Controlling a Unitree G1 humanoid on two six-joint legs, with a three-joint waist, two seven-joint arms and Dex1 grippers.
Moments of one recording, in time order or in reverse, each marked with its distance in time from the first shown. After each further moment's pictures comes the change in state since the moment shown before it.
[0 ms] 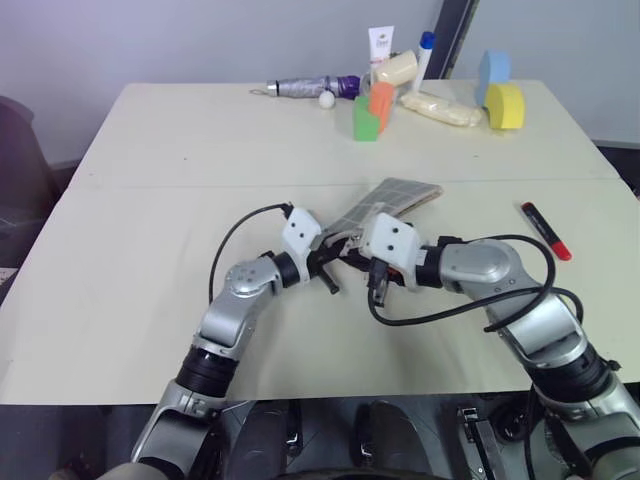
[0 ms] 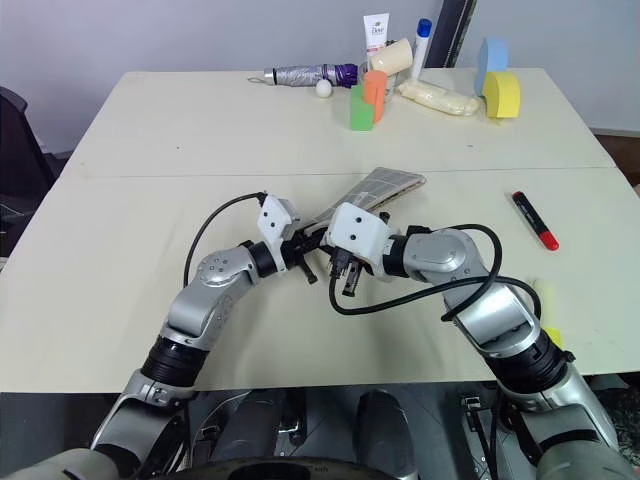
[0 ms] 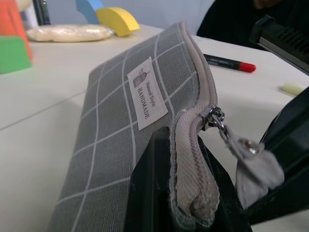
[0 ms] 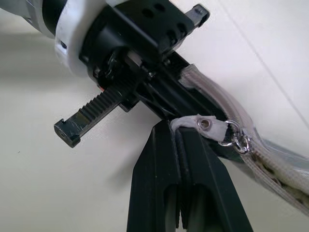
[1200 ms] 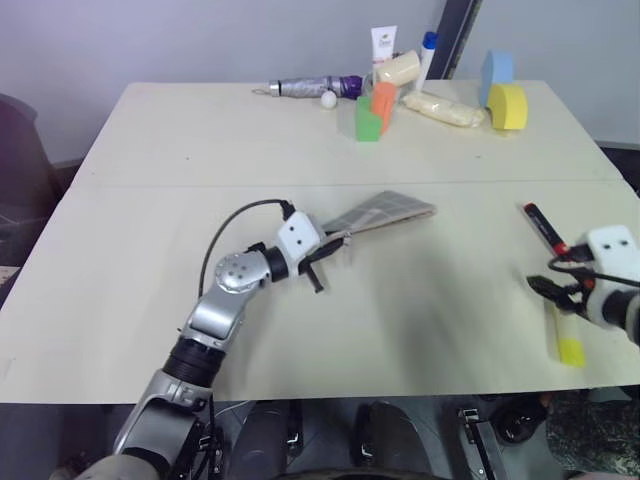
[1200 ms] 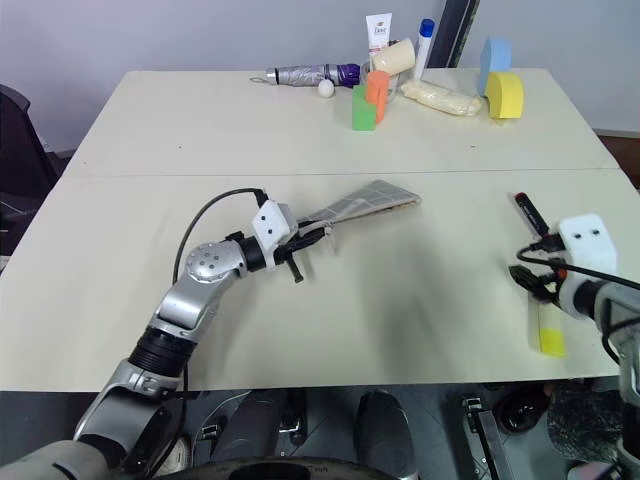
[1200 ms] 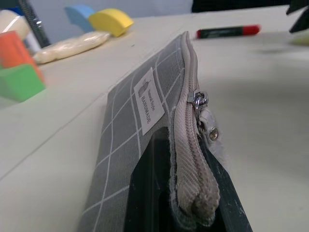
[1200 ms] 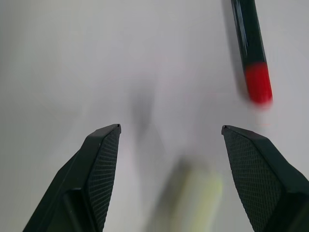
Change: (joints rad) left arm -0.031 0.092 -0.042 0.064 0.126 -0.210 -0.098; right arm 0.534 -0.165 -0.888 0.098 0.112 0.433 -0.214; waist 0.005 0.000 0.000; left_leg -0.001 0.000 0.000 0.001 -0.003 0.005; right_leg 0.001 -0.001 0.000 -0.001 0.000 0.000
